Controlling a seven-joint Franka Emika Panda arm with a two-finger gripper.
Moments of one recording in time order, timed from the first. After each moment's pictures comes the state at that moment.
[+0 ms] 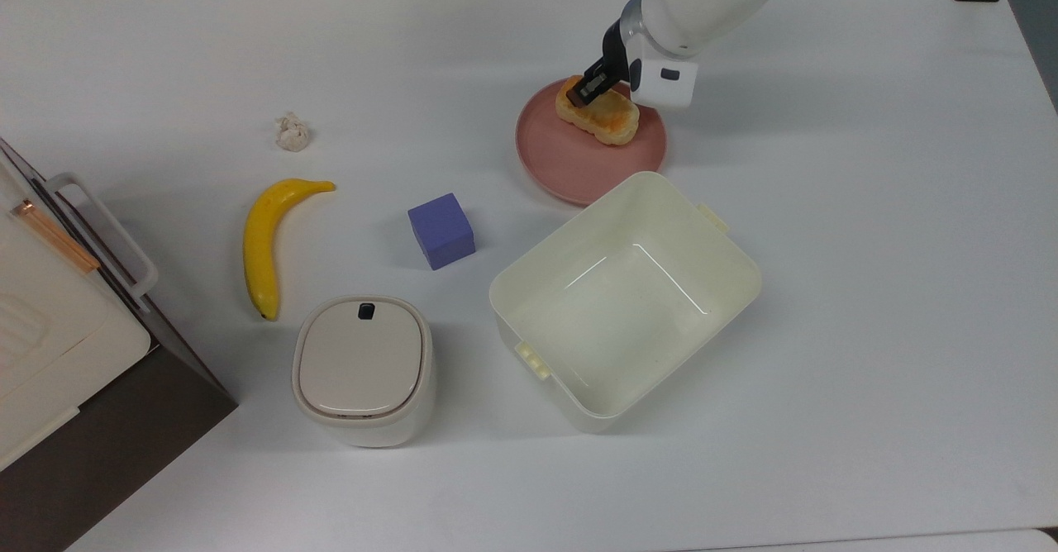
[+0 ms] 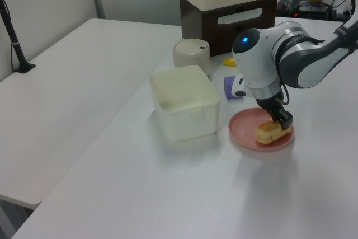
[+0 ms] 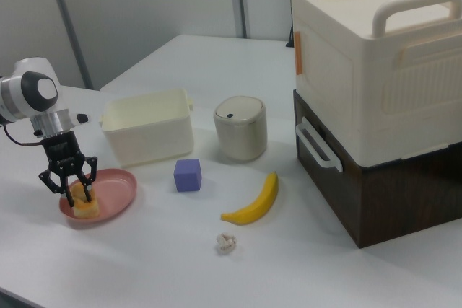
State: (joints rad) arm 0.48 0.23 -0.01 -1.97 -0.21 1.80 -0.27
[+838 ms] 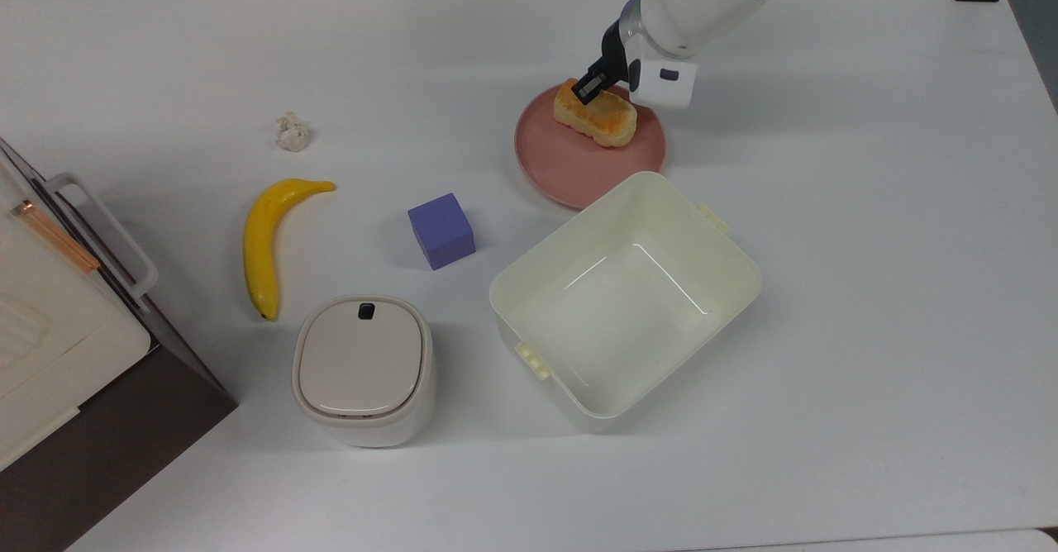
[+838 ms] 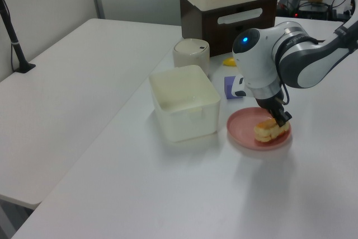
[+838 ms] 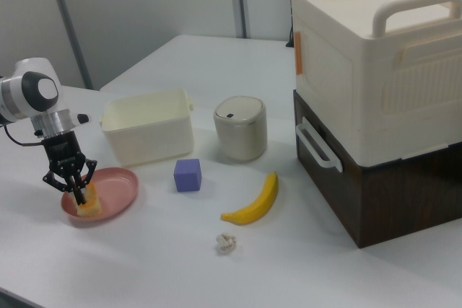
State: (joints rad) arm 0.47 0.23 -0.01 -1.98 -0.21 1.80 -0.27
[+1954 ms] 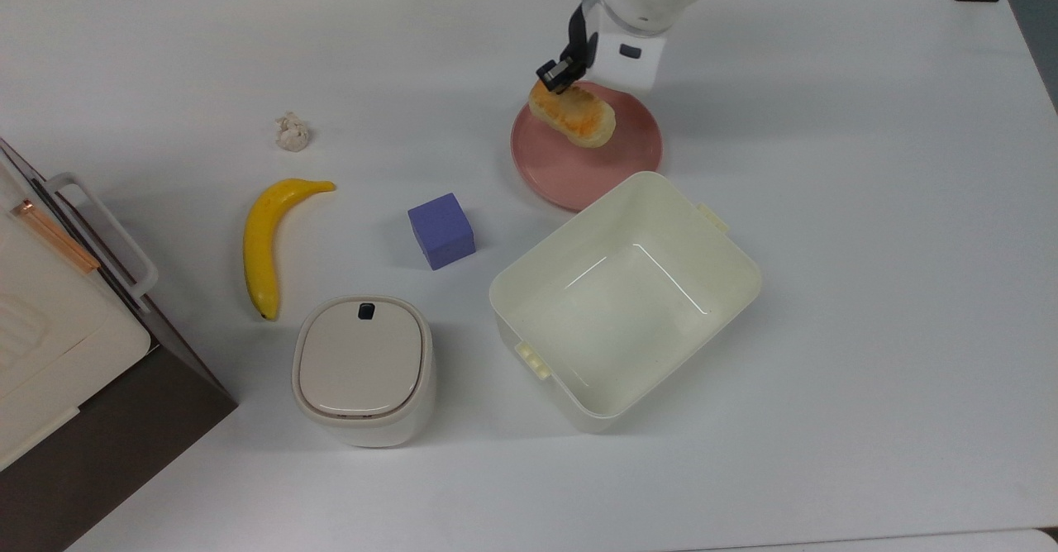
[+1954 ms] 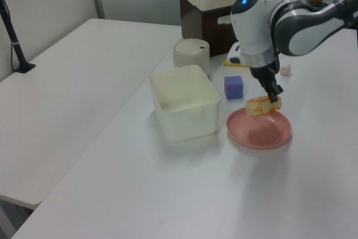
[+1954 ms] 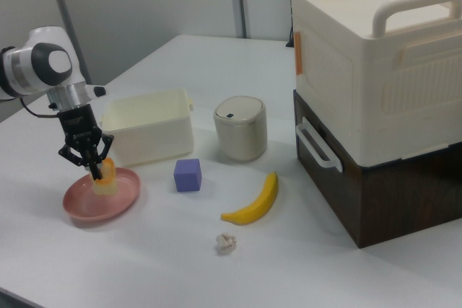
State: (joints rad) arm 0.37 0.16 -0.01 -1.90 -0.21 1.75 -0.27
